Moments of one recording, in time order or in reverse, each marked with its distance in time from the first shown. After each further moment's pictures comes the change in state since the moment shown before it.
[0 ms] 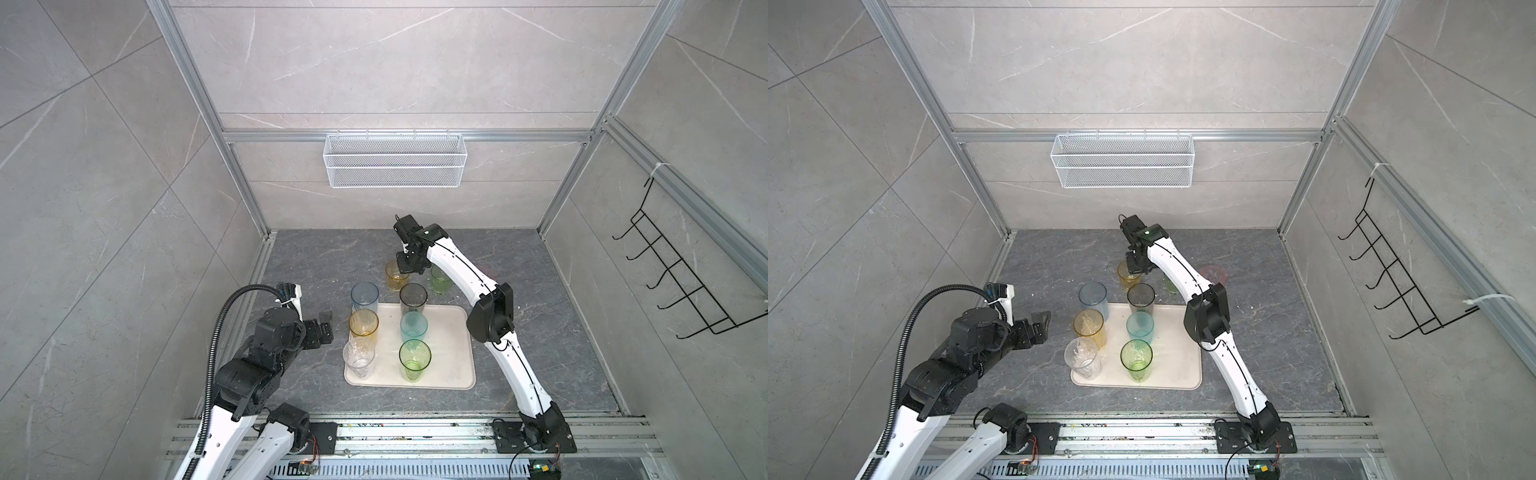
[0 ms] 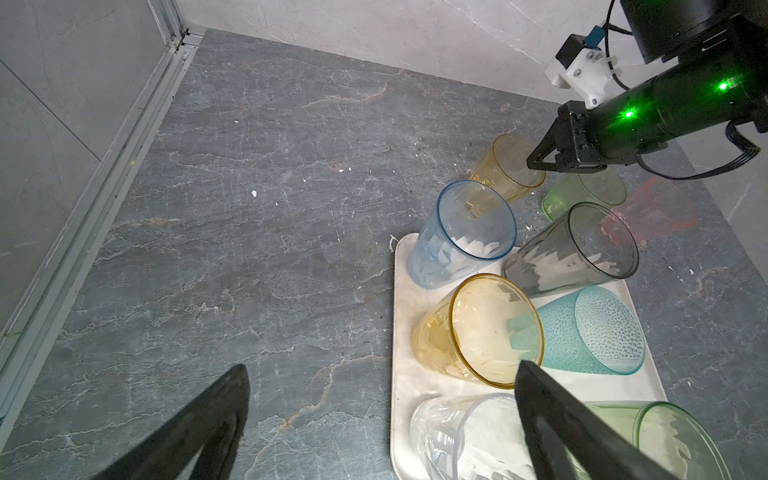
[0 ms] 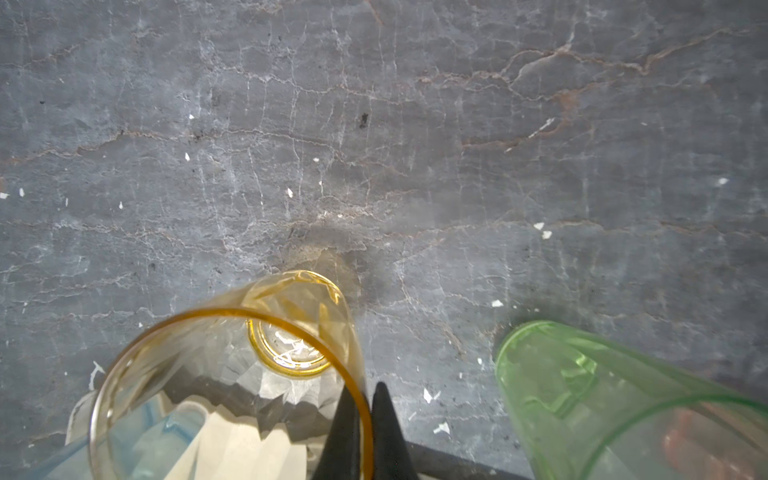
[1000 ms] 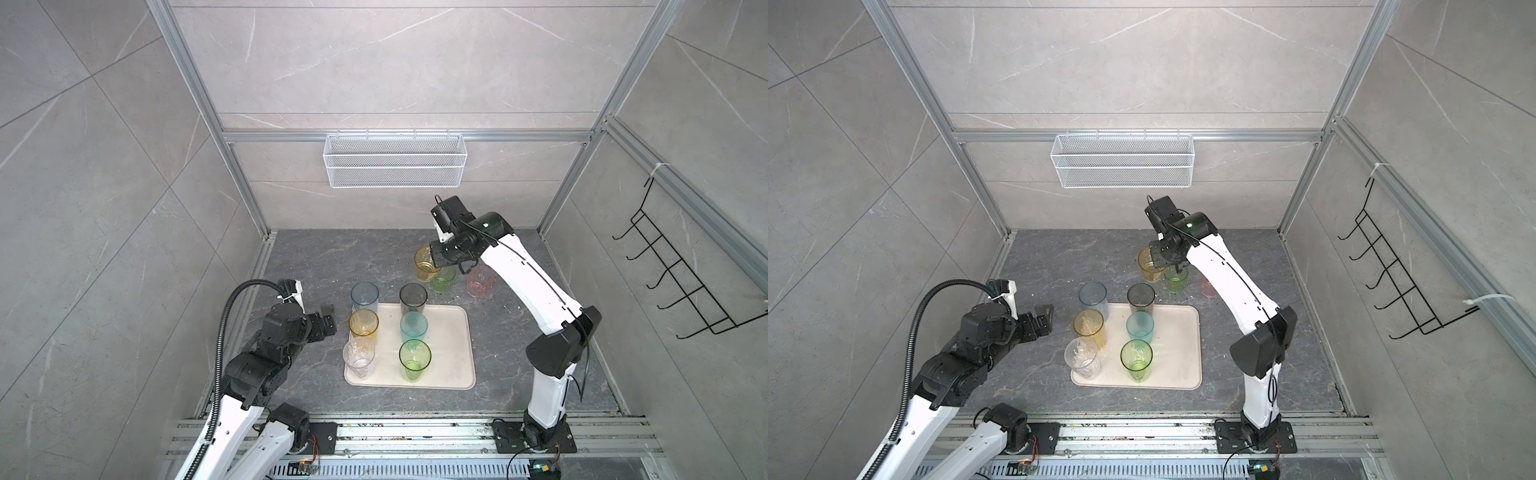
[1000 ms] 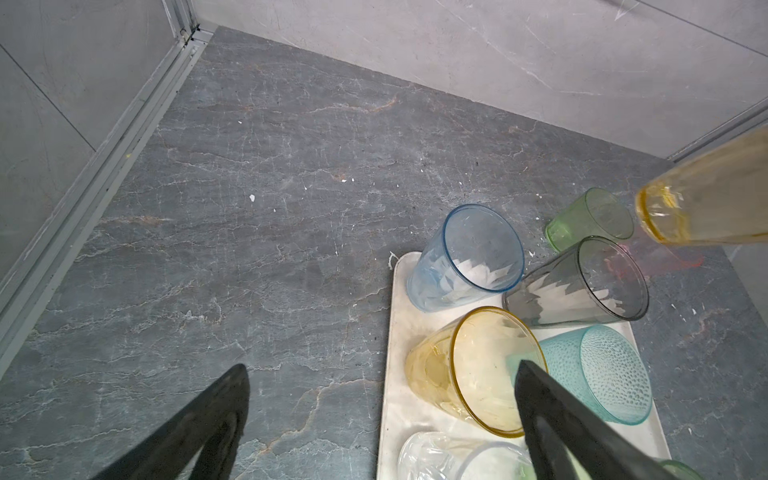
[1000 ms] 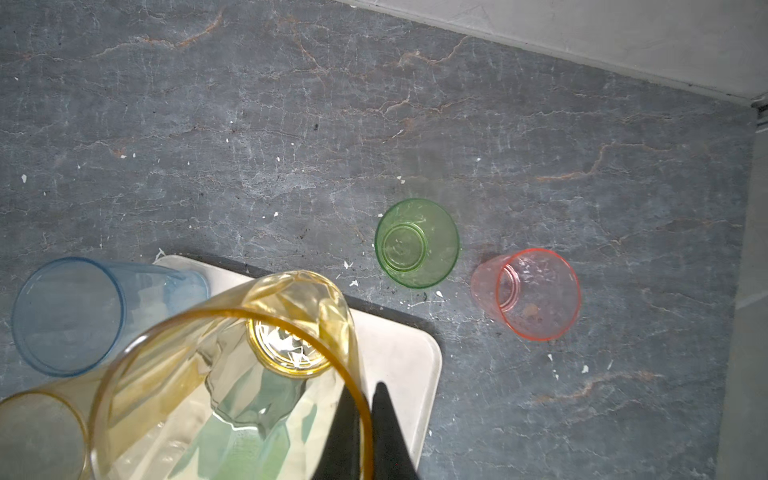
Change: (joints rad) left arm 0.000 0.058 -0.054 0.116 -0.039 -0.077; right arm -0.010 -0.662 -0.491 -0.027 0.107 -0.061
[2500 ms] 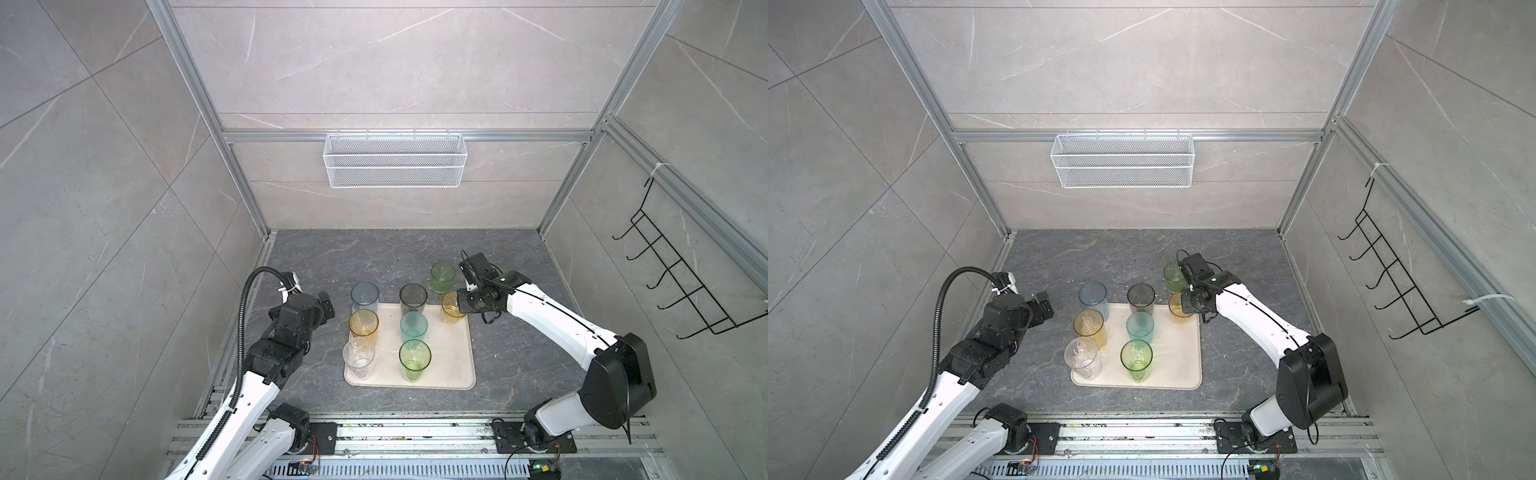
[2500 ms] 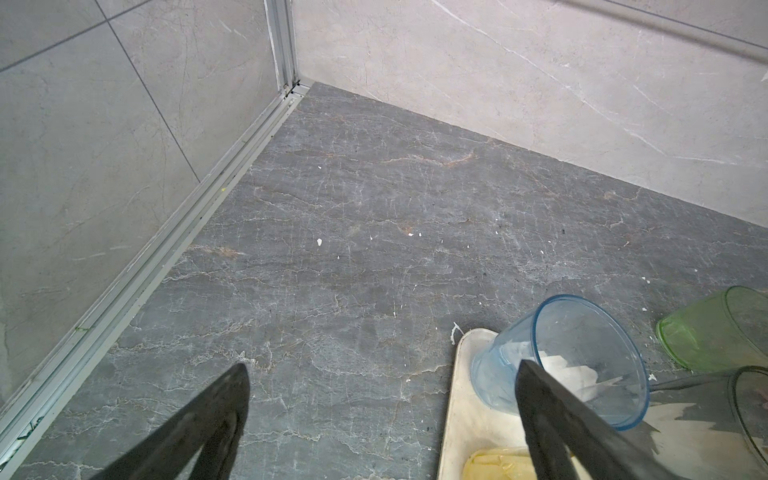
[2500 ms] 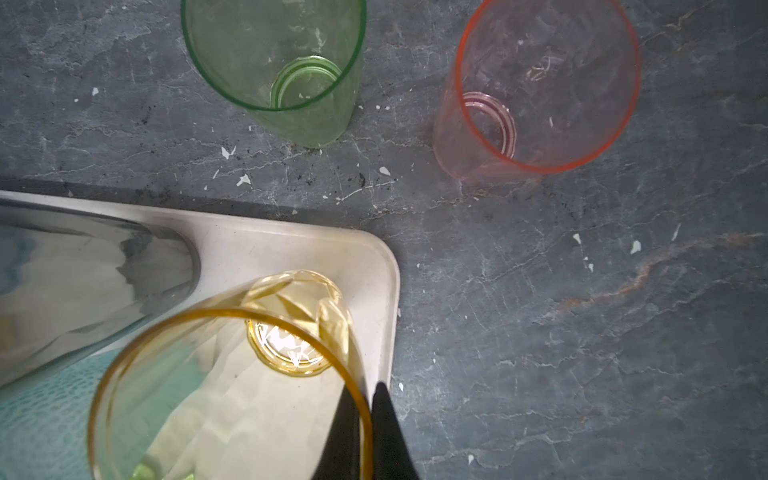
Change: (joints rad) left arm 0.000 0.093 -0.081 0.220 -0.267 -0.011; right arm -0.107 -0.349 -0.930 0.468 -0.040 0.095
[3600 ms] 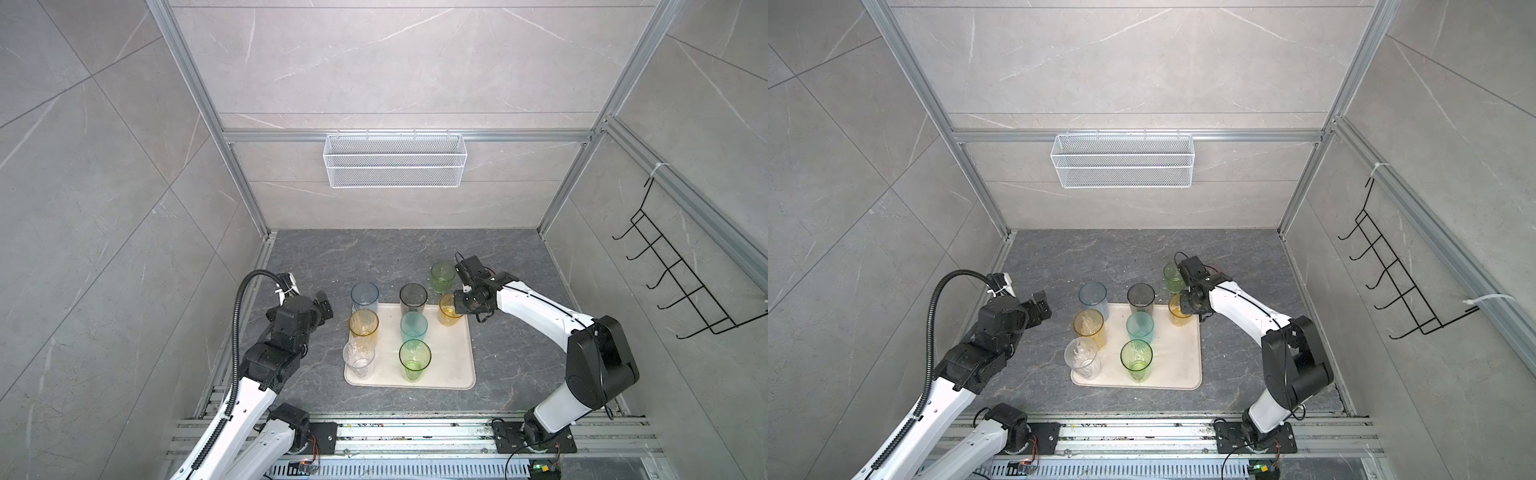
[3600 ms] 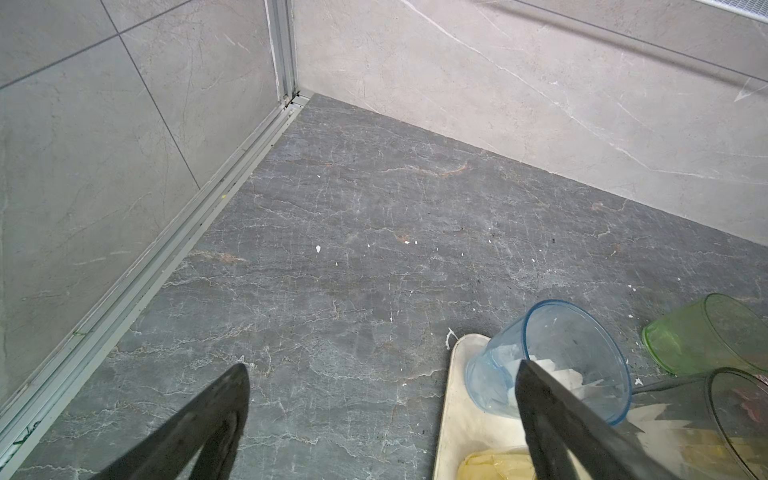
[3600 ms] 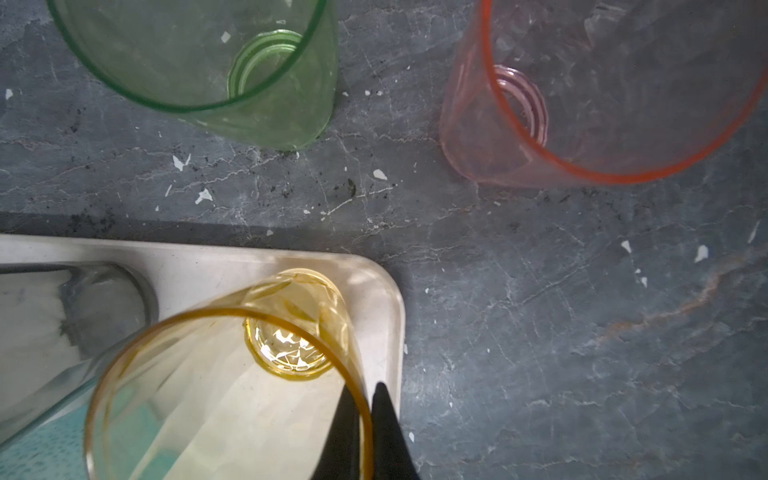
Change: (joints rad) left arm 0.000 -0.037 0.000 -0.003 0.000 -0.001; right arm -0.027 0.103 -0.031 0.098 -0.015 0.026
